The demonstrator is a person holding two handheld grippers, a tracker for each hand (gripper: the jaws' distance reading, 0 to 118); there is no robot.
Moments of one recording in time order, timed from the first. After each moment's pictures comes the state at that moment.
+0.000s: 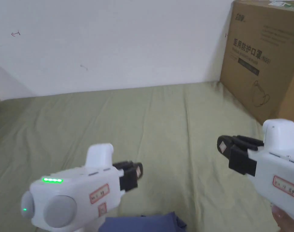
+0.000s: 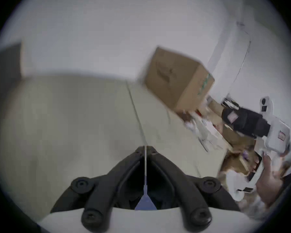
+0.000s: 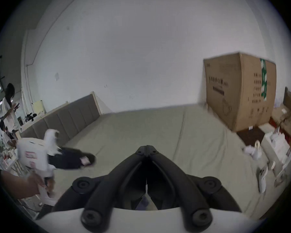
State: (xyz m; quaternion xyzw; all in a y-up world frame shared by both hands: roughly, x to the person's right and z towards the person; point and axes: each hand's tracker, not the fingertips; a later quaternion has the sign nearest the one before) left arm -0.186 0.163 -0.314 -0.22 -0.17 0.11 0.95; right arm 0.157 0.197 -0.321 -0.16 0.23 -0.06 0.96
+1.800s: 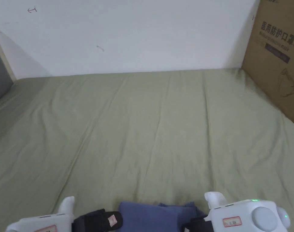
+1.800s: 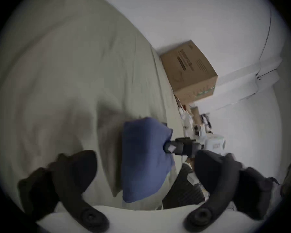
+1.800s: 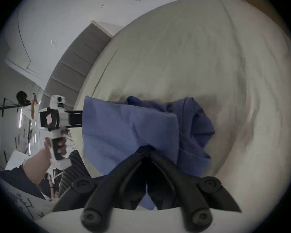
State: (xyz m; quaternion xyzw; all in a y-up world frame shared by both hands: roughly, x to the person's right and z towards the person) left arm -0.334 -0.055 -0.295 -0.42 -0.27 0.40 0.77; right arm 0.091 -0.031 -0.384 -0.56 0.37 -0.12 0.73
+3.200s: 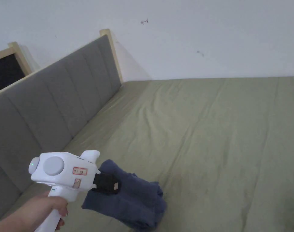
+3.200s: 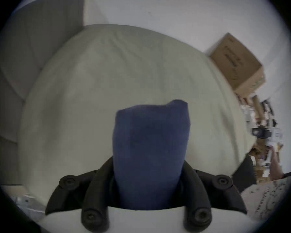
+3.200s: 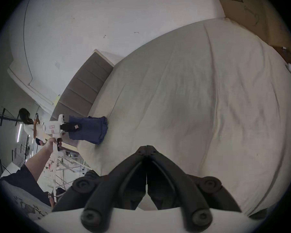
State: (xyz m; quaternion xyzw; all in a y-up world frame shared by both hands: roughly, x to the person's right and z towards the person) left arm -0.561 0.080 -0.253 -0.49 0.01 0.14 0.86; right arm 0.107 0.078 -0.343 -0.48 0.32 -0.17 0.80
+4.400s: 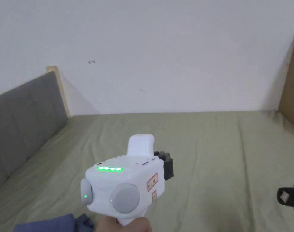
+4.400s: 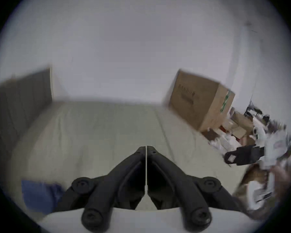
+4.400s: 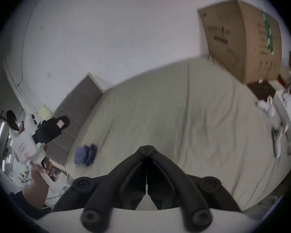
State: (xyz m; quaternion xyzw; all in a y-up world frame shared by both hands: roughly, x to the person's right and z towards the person) left arm -0.219 0.214 -0.280 -0.13 -0.07 0.06 0.99; right arm 0.150 0.206 -0.337 -0.35 0.24 -0.14 0.90
